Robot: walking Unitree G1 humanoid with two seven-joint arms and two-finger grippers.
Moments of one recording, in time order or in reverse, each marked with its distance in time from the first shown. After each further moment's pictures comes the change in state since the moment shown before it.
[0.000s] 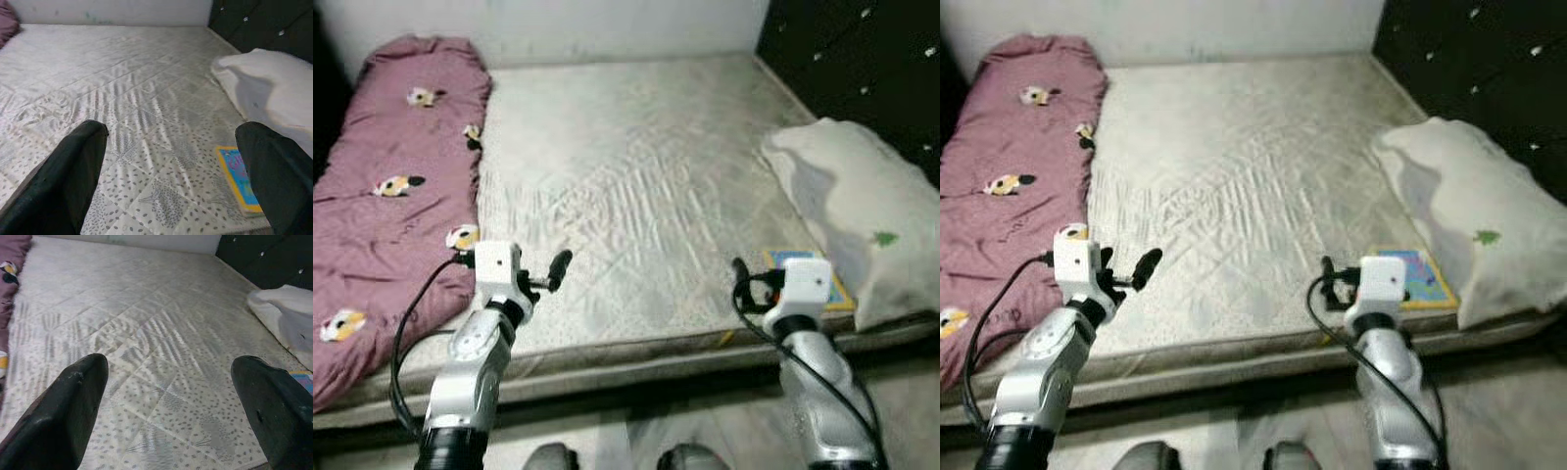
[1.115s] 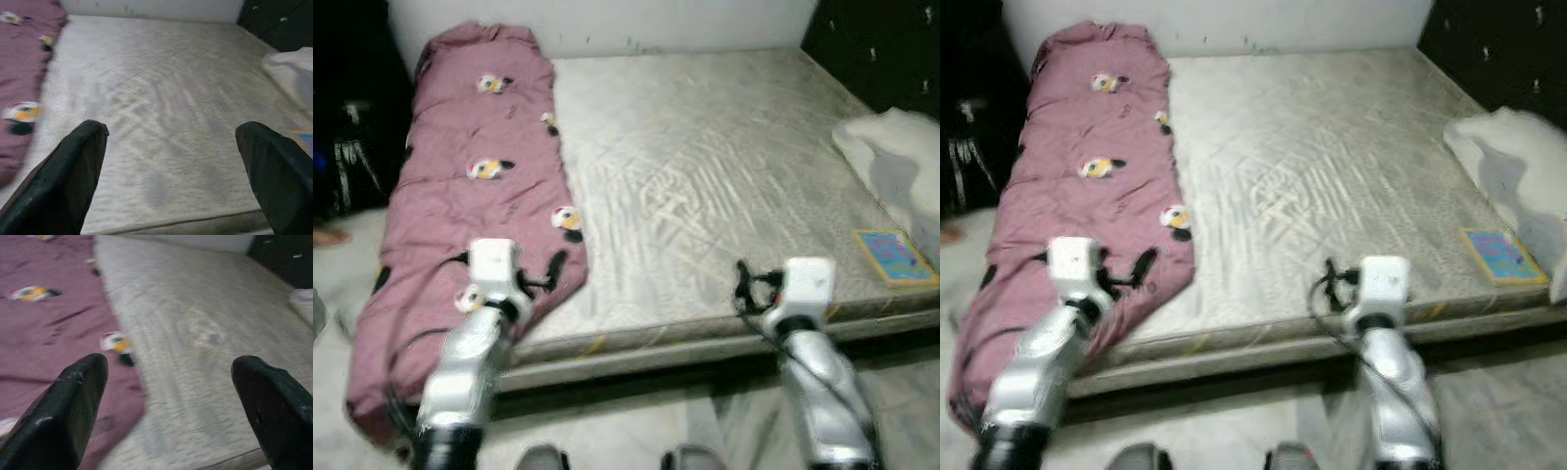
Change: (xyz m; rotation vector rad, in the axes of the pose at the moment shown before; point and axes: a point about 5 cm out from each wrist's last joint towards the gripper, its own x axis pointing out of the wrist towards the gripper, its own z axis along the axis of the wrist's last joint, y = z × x) left arm -0.004 0.013 -0.005 0.001 0.028 0.053; right arm 0.001 0.010 -0.002 -0.004 0.013 0.029
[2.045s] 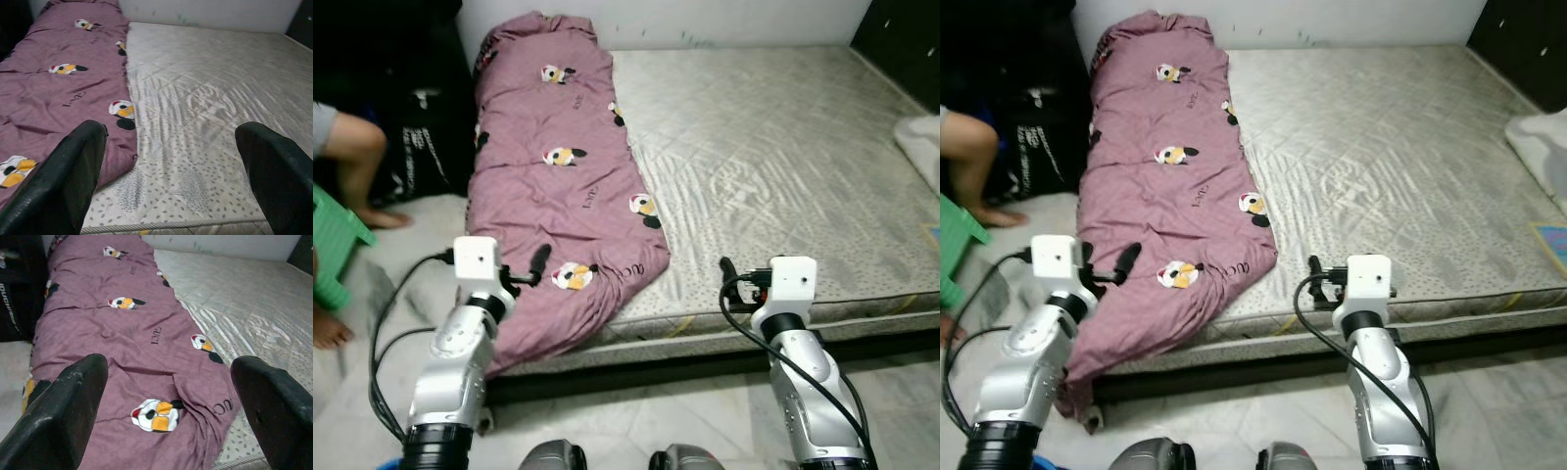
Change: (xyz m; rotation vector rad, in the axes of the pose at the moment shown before) left arm 0.001 0.005 0.010 0.045 -0.059 0.020; right arm 0.000 0.002 0.003 -0.017 -0.026 0.030
